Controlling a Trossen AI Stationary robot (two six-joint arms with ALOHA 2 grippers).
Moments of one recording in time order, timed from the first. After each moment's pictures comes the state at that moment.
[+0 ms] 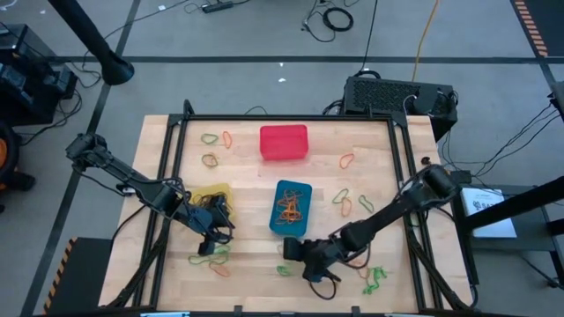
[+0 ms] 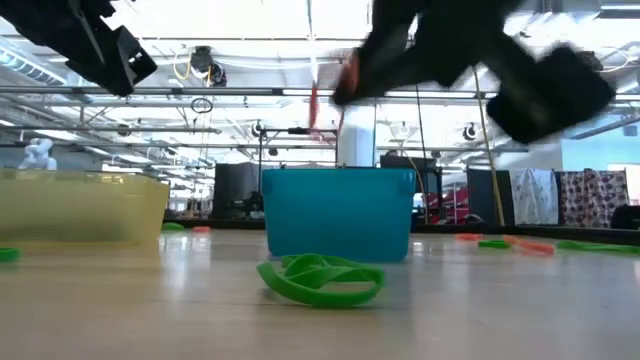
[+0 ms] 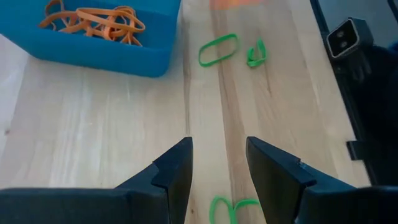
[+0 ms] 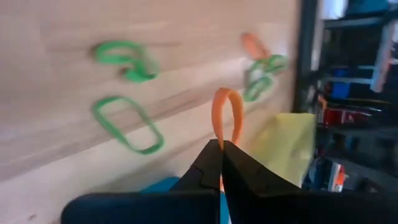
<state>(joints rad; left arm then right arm) -0.50 1.11 0.71 -0.40 -0.13 -0.43 0.52 1.85 1.20 -0.10 0.36 -1.13</state>
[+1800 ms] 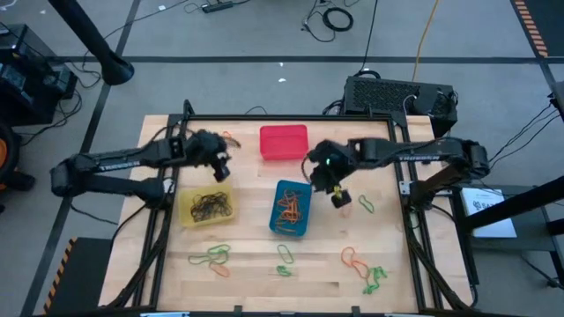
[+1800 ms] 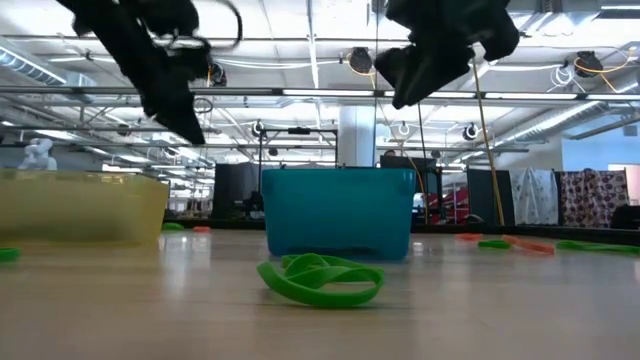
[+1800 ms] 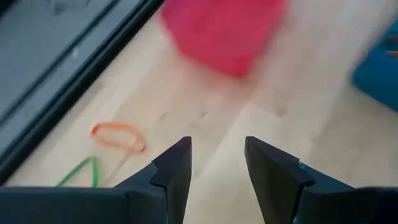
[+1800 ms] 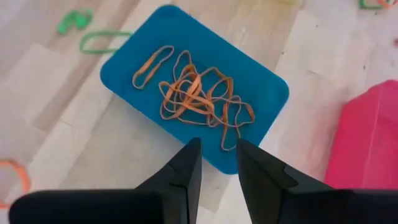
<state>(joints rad) 0.37 1.00 0.71 -0.56 -0.19 -0.10 -0.12 1.46 1.20 -0.71 -0.24 -0.52</state>
